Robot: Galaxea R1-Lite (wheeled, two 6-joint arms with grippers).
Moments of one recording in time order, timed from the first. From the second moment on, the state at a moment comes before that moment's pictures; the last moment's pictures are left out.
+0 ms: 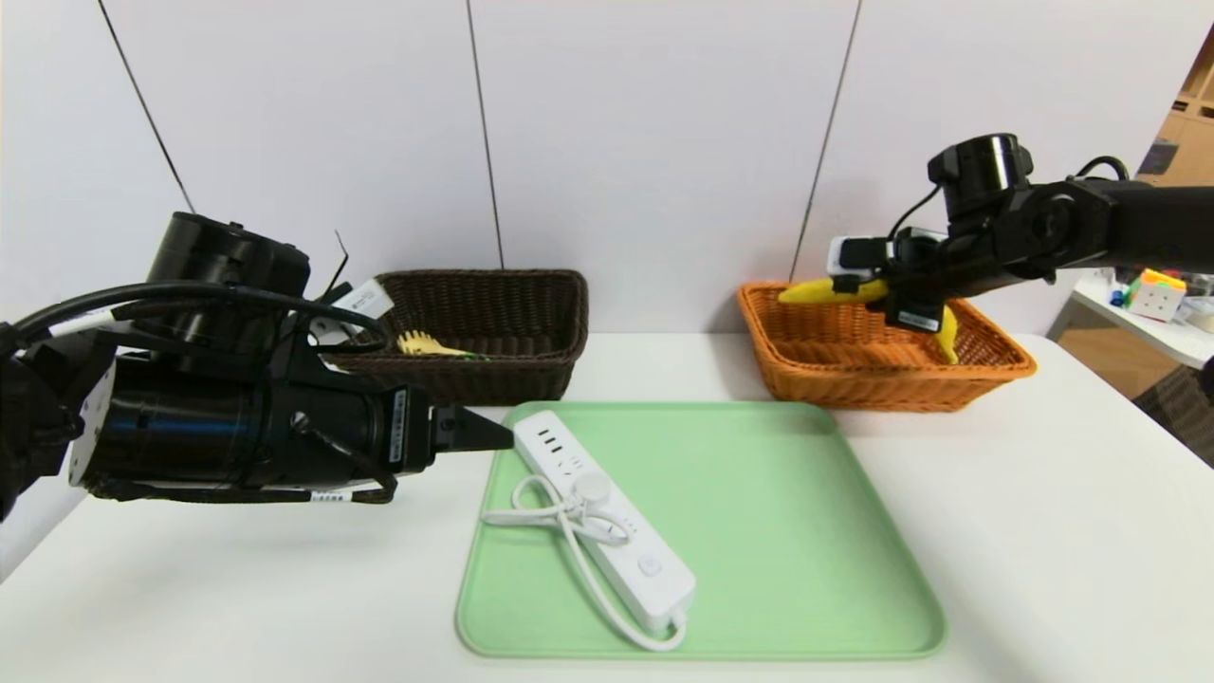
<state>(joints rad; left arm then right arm) -0.43 1.50 -0.97 0.12 -0.28 -0.46 0.06 2.16 -1.86 0.33 -0.04 -1.32</state>
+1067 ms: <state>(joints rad) -0.43 1.52 -0.97 0.12 -0.28 -0.46 0.07 2.26 -1.87 0.33 -0.03 -1.32</state>
